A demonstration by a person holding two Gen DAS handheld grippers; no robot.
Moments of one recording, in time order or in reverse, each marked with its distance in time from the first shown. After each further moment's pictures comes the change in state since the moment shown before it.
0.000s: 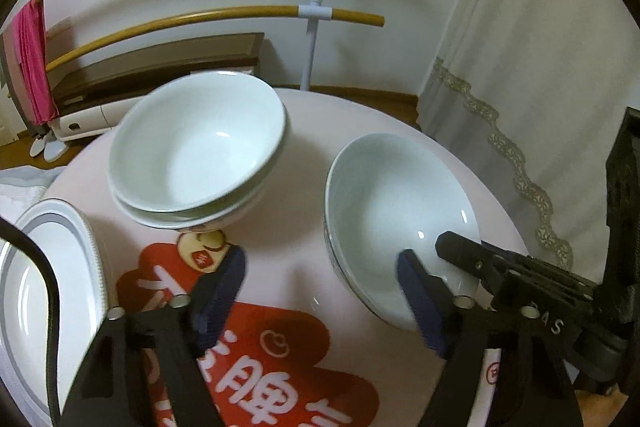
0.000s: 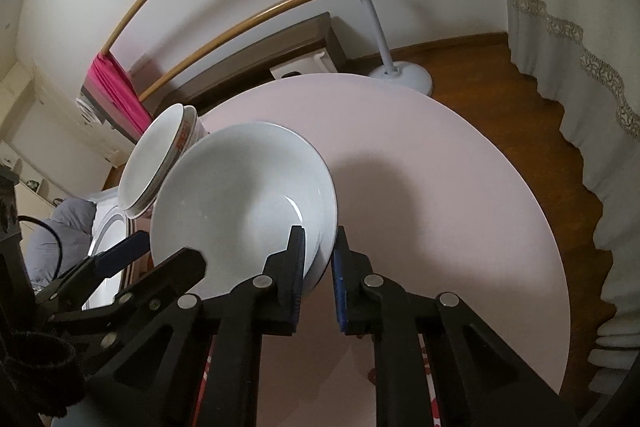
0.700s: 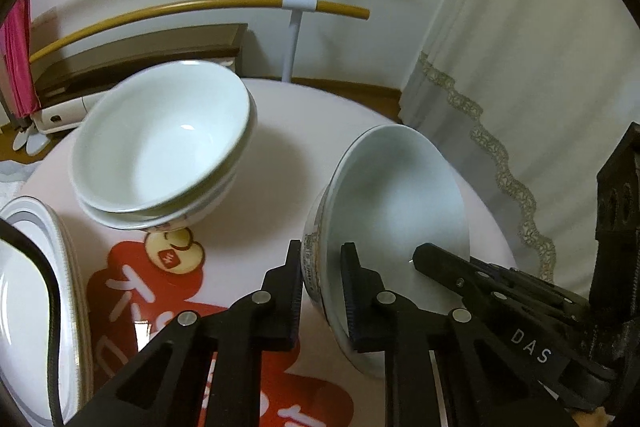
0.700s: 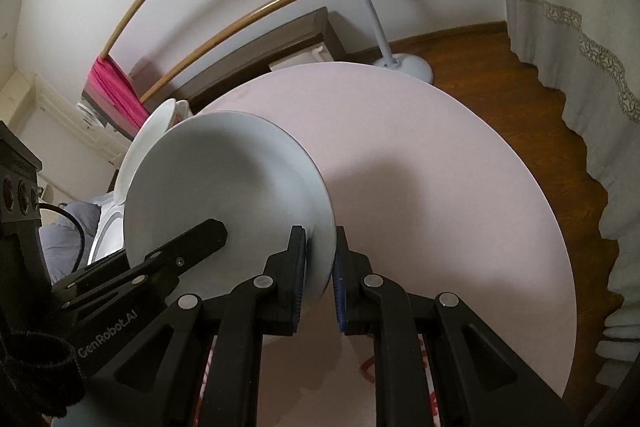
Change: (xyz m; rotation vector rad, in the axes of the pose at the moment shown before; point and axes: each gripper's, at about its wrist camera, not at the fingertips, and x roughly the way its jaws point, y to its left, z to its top) left arm 0.007 0.011 0.010 -0.015 0.011 -0.073; right arm -0.002 -0.001 -0.005 0.013 0.004 0.018
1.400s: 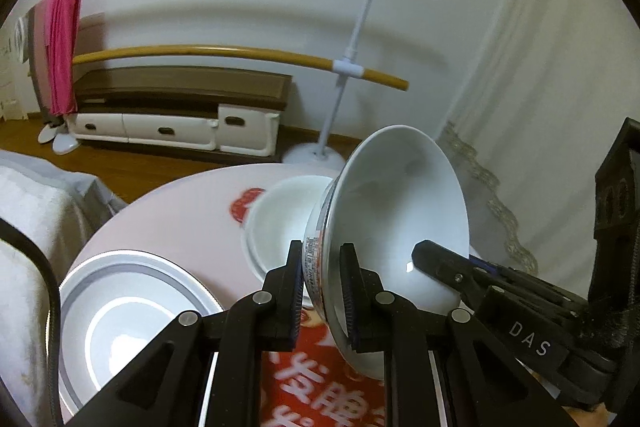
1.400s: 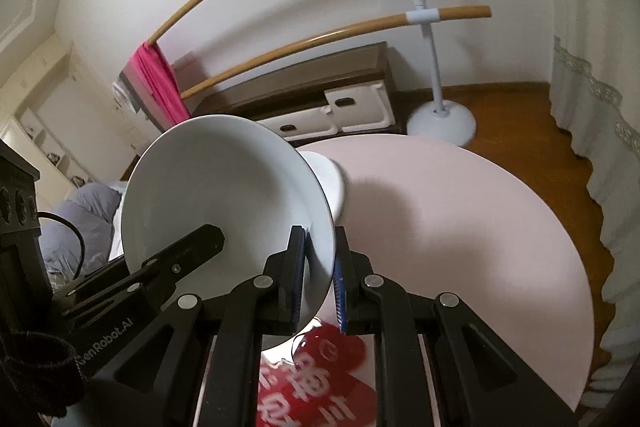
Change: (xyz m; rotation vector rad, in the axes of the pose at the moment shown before) left arm -0.099 0.106 0.002 -0.118 -0.173 0.043; right arm -0.001 0.133 0.045 -0.176 -0.057 0.047
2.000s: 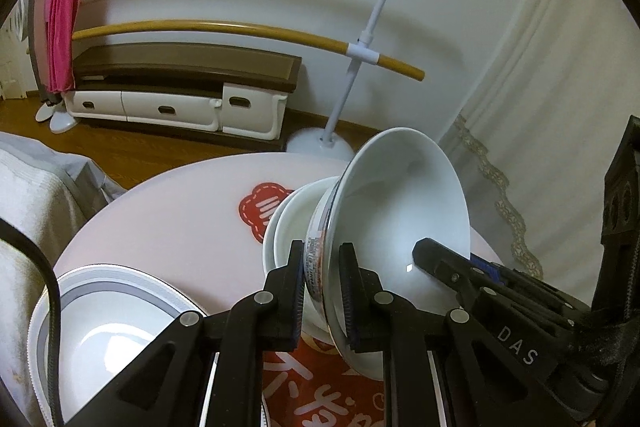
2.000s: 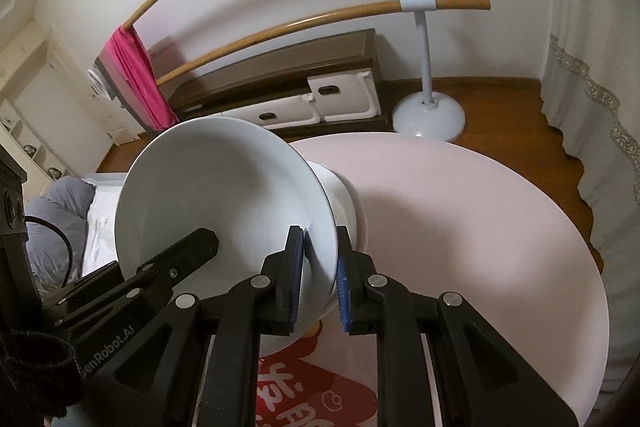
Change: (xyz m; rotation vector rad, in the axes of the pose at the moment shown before) left arm 0.059 0.016 0.034 -0.041 0.063 -0.008; right arm 0.049 0.003 0.010 -0.003 0.037 -0.102
